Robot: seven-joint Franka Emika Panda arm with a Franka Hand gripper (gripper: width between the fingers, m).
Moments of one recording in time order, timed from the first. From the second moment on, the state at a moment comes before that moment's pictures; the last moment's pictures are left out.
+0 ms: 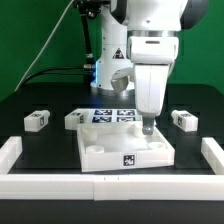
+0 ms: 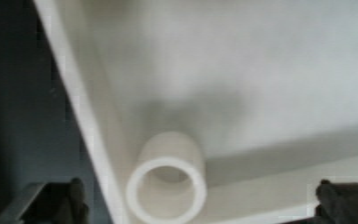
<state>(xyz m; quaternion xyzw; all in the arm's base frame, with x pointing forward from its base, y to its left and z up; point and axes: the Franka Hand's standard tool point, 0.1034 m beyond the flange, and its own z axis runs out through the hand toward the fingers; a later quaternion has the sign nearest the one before) 0.519 0.036 0.054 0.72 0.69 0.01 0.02</state>
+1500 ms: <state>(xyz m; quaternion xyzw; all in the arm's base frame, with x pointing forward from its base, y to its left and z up) 0.437 -0.002 0.028 0.66 0.75 -0.03 -0.01</state>
